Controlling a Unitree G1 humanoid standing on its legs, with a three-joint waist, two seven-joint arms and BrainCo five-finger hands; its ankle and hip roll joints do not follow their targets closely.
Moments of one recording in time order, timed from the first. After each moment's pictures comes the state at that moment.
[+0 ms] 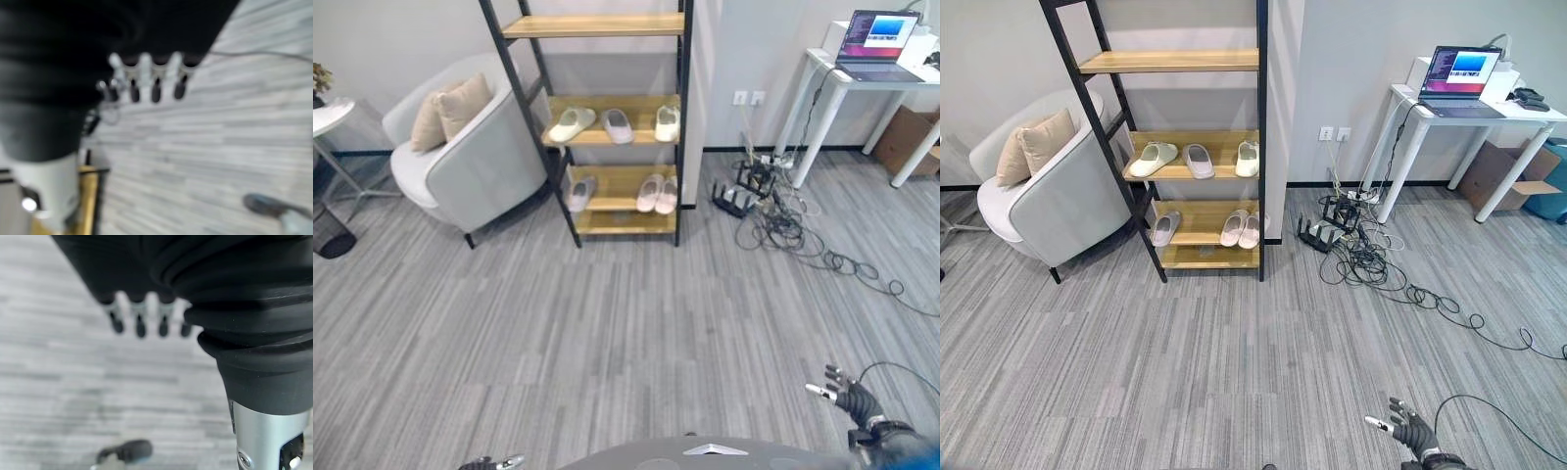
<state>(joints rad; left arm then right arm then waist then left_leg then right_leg) 0.08 0.43 0.04 1.40 -0.09 -0.05 -0.15 0.33 -0.44 -0.11 0.57 0.19 0.06 0.19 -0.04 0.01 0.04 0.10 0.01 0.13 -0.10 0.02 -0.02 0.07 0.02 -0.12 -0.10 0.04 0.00</state>
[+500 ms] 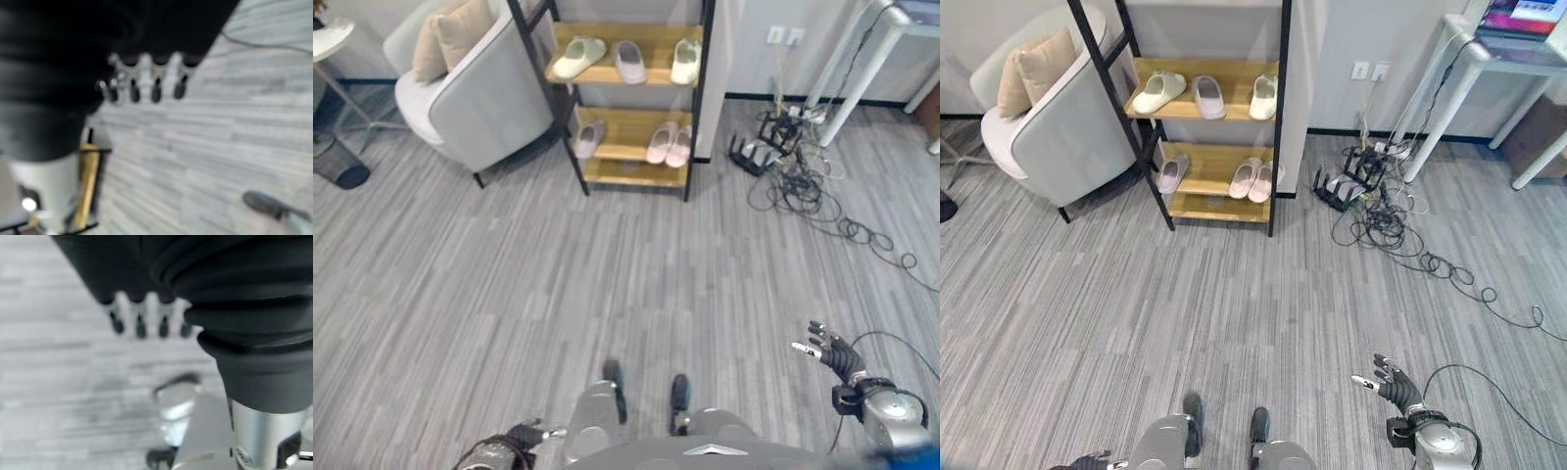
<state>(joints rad) -0.02 0.31 -0.12 1.37 -0.03 -0.06 -0.12 0.21 -0.45 -0.06 0.42 0.25 0.06 0.17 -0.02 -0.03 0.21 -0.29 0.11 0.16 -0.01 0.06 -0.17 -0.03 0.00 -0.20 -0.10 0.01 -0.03</state>
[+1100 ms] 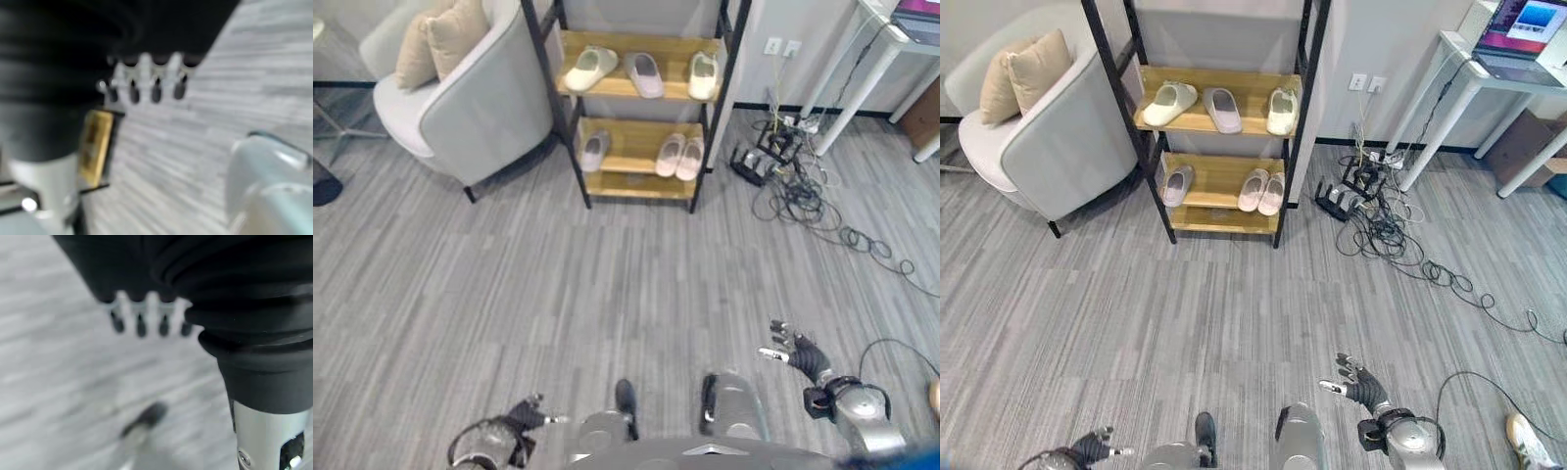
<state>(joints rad) -0.04 0.38 -0.22 1.18 0.02 -0.10 -0.05 0.17 -0.36 0.05 0.51 0.17 -0.01 0.19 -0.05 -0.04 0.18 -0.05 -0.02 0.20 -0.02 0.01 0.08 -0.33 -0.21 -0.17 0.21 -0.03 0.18</state>
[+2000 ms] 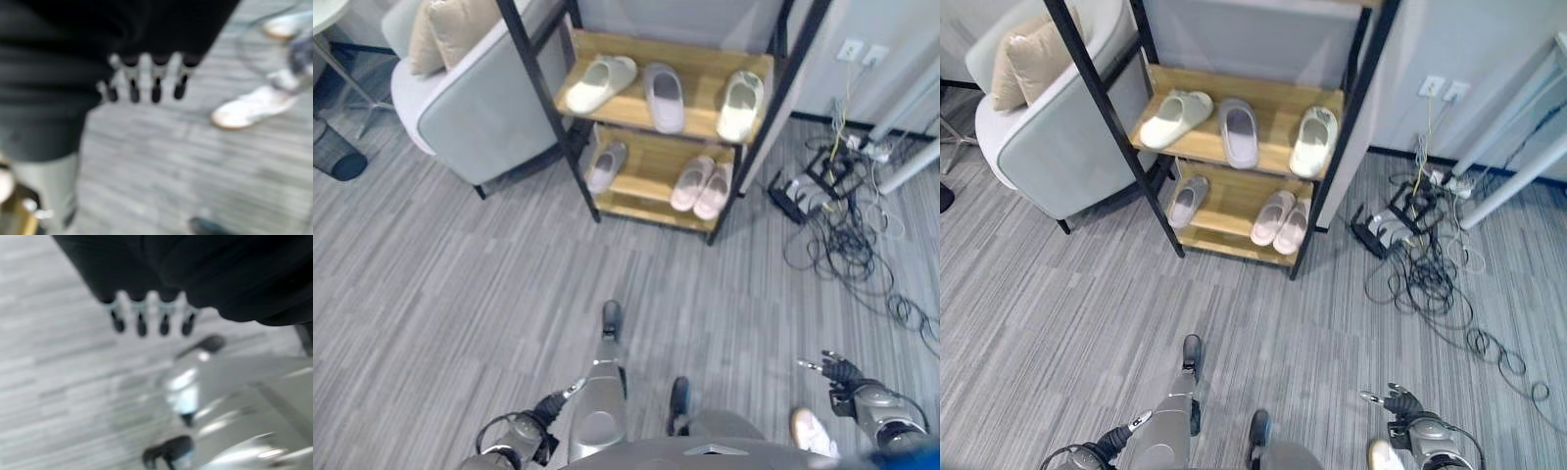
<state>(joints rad) -0.05 0.28 -0.24 1.37 0.12 -0.12 -0.04 -0.13 -0.48 0.12 1.16 0.25 -0.06 0.08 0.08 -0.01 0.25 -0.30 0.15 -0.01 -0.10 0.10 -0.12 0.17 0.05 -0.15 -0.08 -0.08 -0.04</state>
